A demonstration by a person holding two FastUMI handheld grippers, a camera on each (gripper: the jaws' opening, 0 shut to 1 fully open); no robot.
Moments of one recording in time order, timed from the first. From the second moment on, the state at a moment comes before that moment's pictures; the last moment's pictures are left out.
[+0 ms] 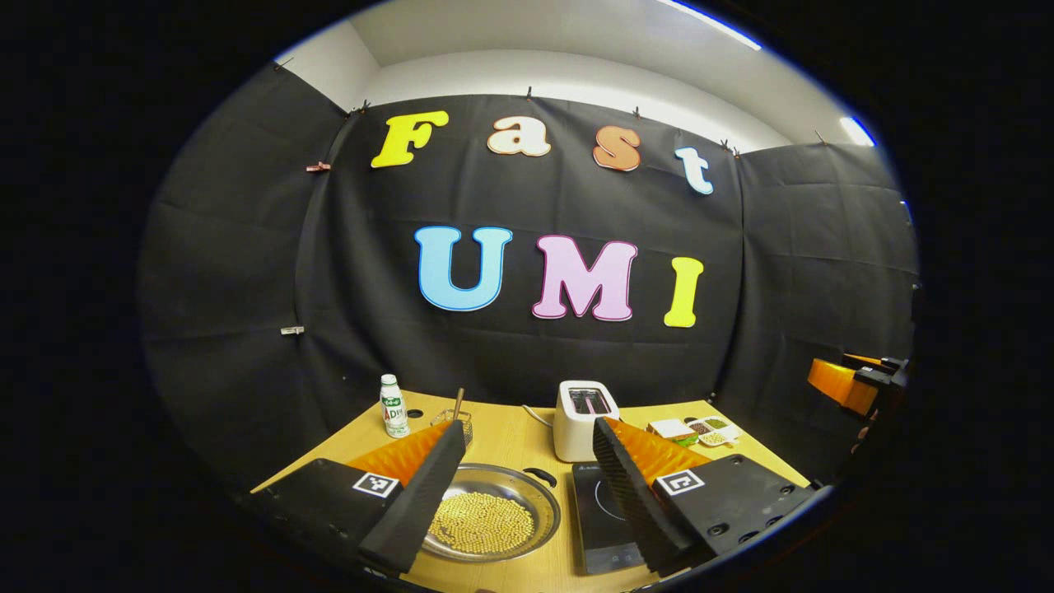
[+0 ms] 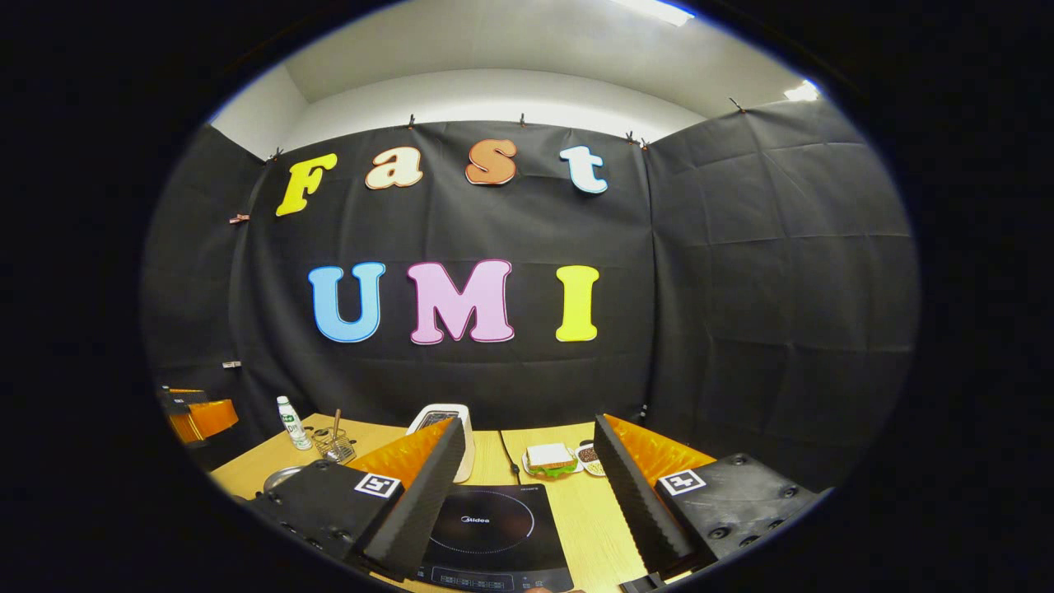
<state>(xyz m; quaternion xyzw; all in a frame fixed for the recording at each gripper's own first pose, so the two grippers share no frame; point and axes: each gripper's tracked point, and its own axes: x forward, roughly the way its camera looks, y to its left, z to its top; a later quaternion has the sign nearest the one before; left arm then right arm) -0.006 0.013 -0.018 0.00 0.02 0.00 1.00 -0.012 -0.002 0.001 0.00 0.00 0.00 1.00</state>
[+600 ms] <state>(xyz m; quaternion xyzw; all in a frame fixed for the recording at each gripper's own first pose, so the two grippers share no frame) -0.005 0.031 -0.032 0.03 0.05 -0.01 1.00 -0.014 0.005 -0.007 0.01 0.01 0.00 1.00</state>
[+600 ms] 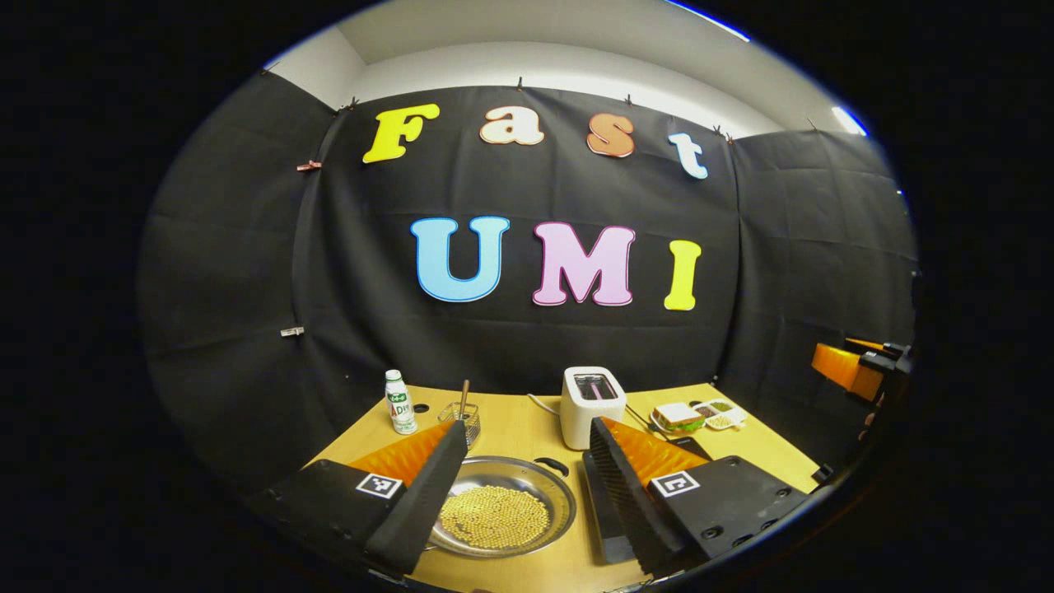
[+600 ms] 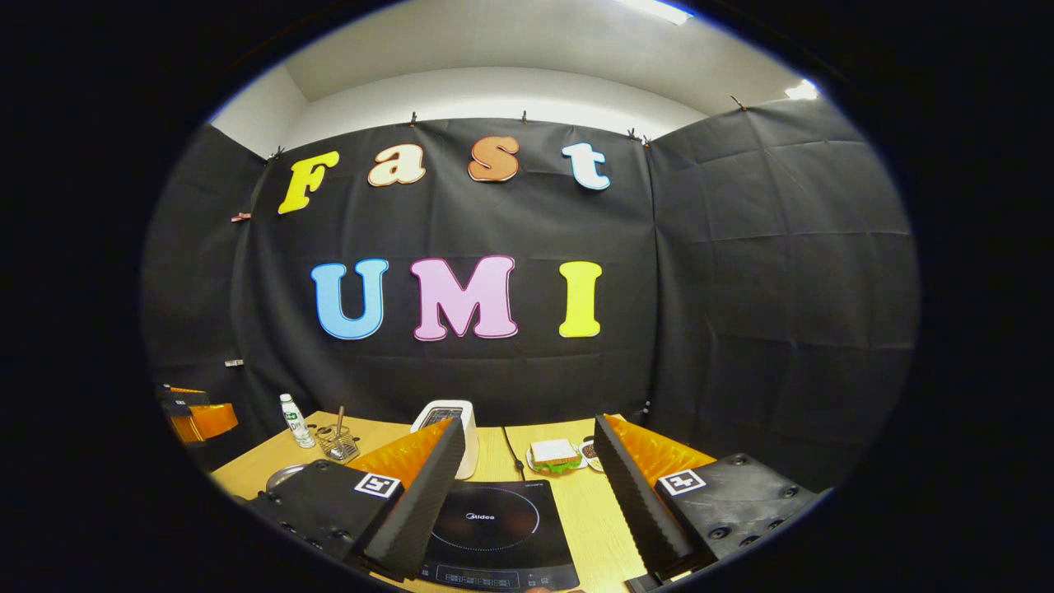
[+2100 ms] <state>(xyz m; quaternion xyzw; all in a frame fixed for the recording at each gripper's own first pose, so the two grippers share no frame) -0.034 0.137 -0.204 -0.06 0.30 0.01 0.95 -0.002 0.031 -0.064 -0.02 0.08 0.06 1.00</state>
